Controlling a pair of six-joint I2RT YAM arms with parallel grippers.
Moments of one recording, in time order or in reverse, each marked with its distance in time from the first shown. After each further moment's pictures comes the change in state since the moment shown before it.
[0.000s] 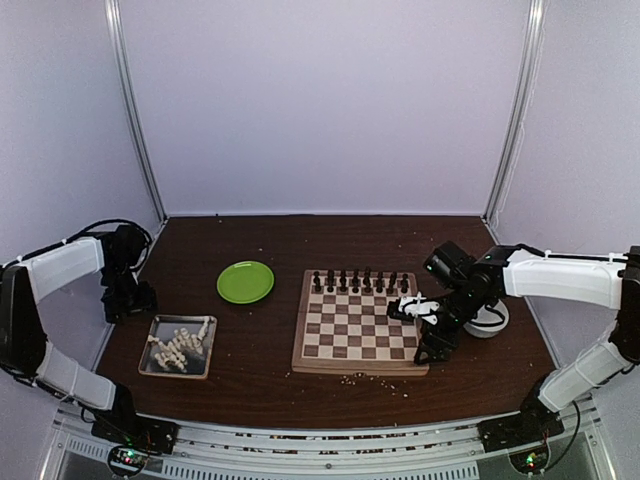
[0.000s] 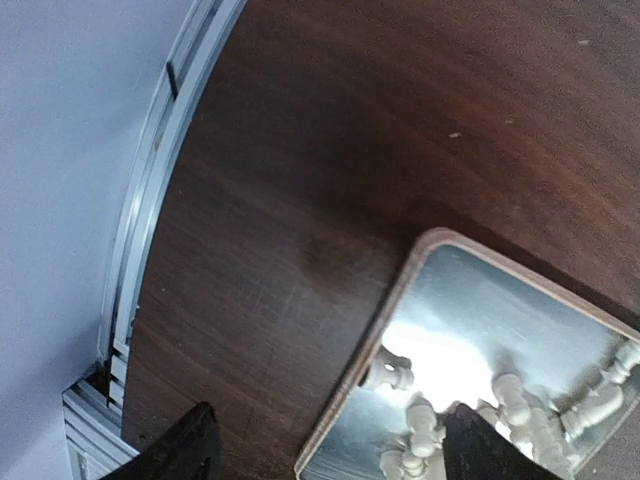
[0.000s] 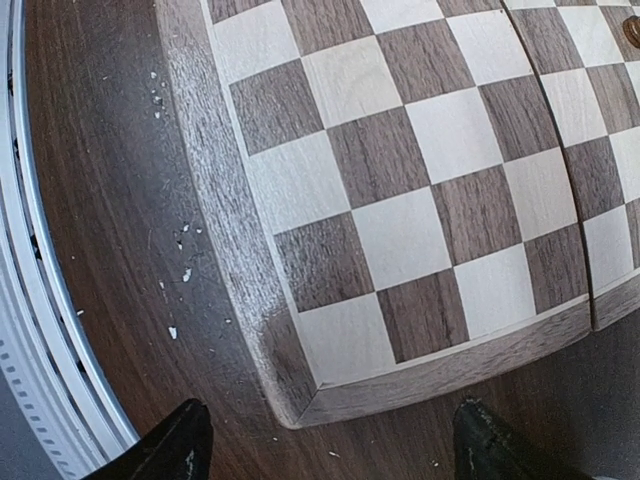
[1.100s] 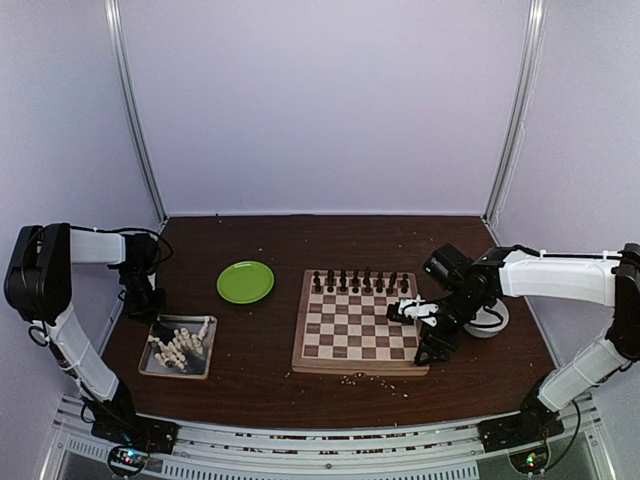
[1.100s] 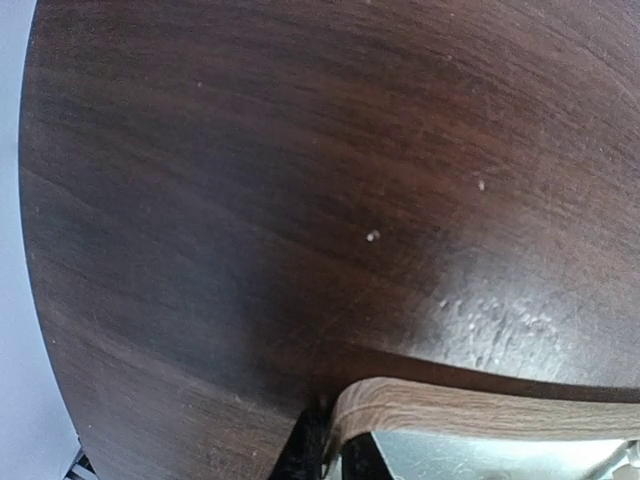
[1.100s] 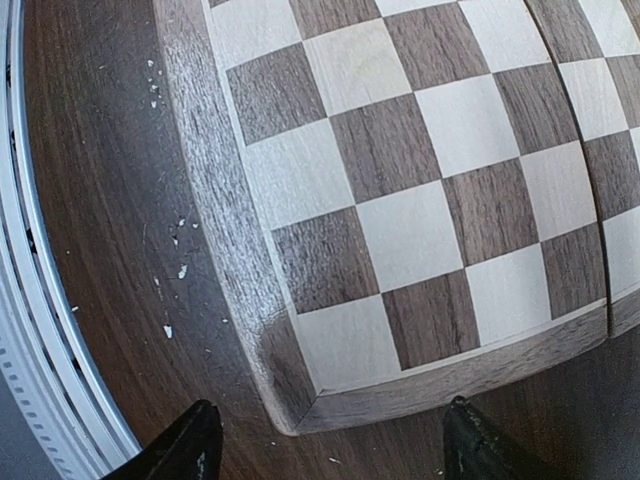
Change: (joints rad) left arm 0.057 0.350 0.063 0.175 0.129 0.197; right arm -0.013 0.027 -0.008 0.010 -0.019 -0.021
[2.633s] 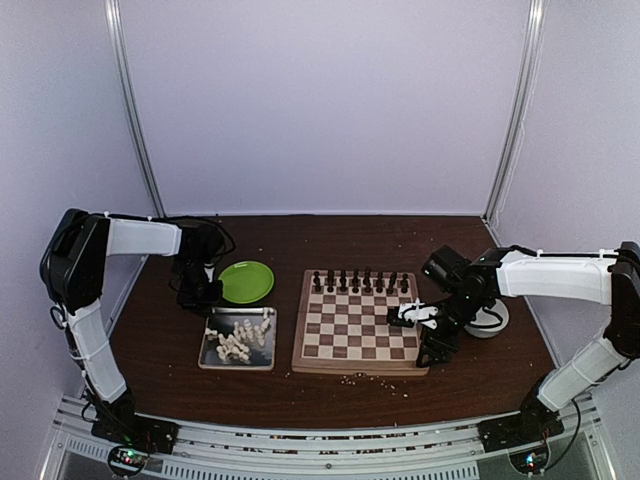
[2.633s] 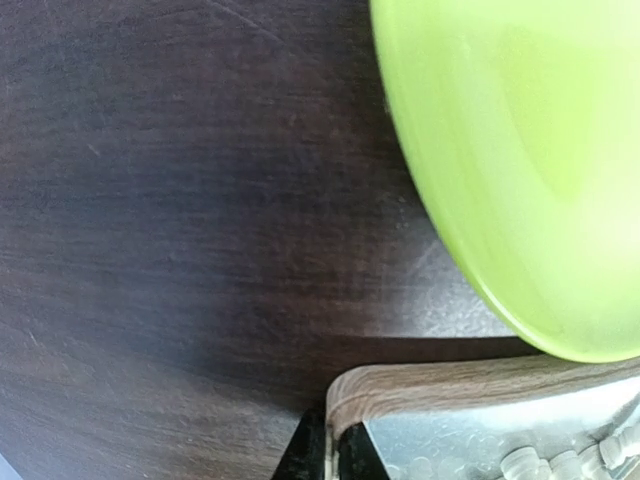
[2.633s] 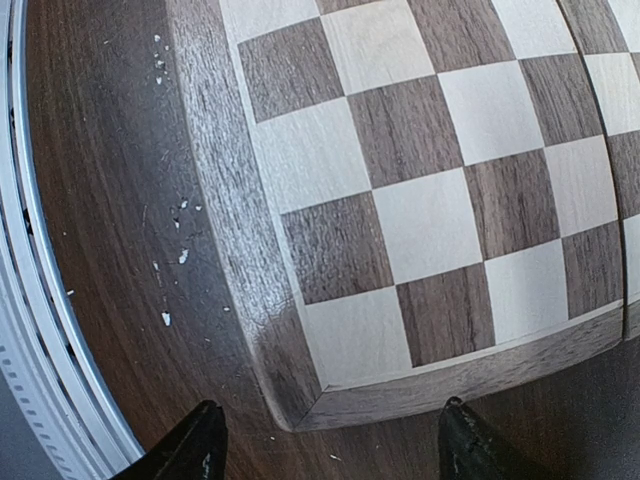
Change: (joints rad) left arm -0.395 0.171 0.232 -0.058 0.075 -0.192; right arm 0.000 0.018 0.000 -0.016 0.000 -0.039
